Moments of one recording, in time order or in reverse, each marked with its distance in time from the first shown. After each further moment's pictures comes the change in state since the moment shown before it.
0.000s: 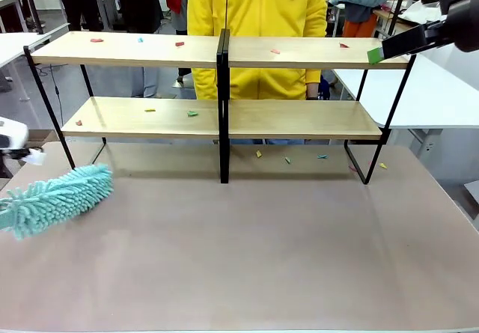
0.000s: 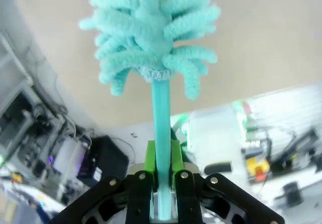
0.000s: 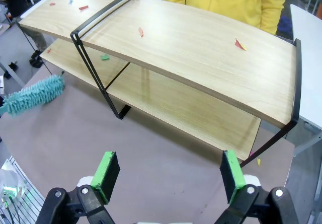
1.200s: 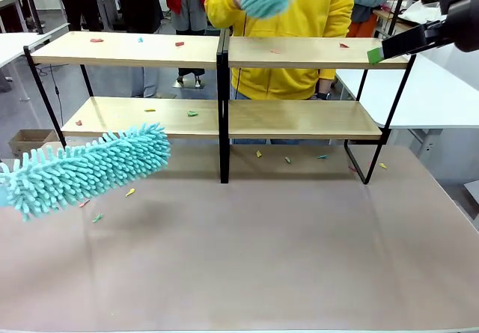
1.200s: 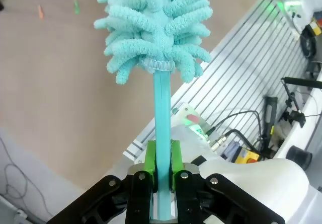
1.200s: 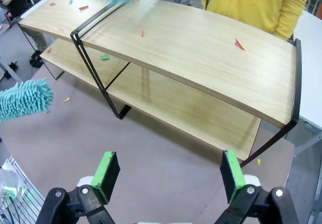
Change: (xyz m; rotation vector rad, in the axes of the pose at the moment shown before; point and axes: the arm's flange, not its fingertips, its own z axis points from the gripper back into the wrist) left arm -0.087 0.021 0.045 -0.326 -0.461 -0.397; right arm 0.000 0.000 0.000 0.000 0.000 0.000
